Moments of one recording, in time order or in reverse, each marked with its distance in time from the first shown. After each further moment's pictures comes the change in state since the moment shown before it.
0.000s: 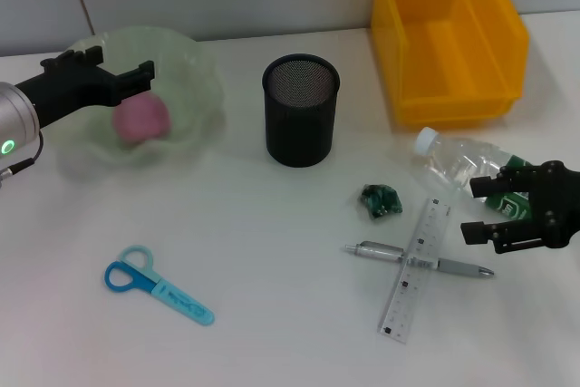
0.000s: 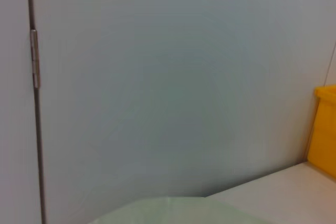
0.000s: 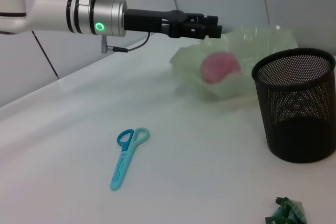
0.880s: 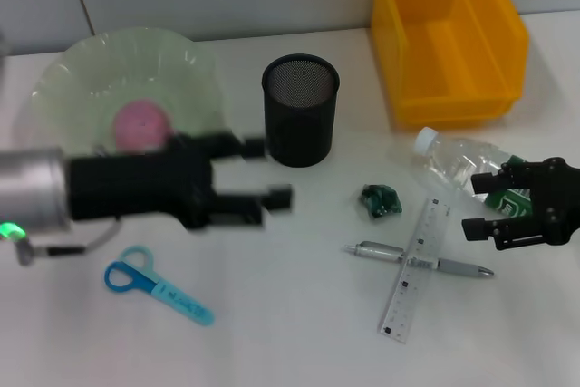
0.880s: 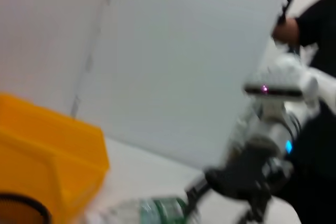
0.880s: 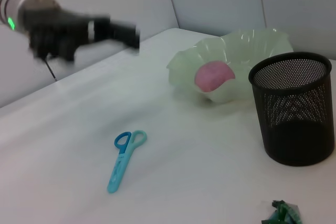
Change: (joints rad) left arm 0.049 0.021 -0.001 0.126 0.088 0.870 -0.130; right arm 0.000 0.000 0.008 -0.004 0.002 0.000 -0.003
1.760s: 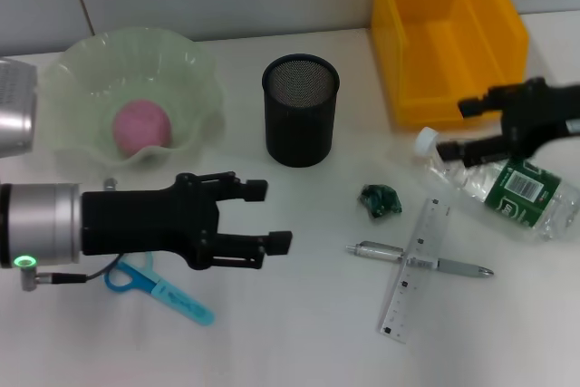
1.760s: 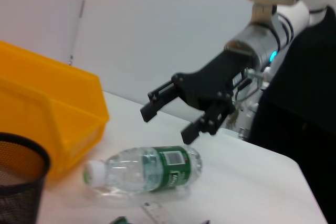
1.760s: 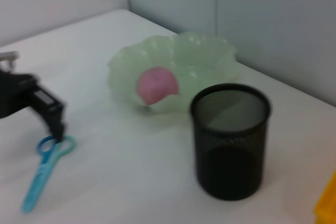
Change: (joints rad) left arm 0.005 -0.006 0.078 -0.047 0.070 -0.055 0.057; right arm 0.080 0.093 -0.080 -0.369 -0.111 0.106 0.264
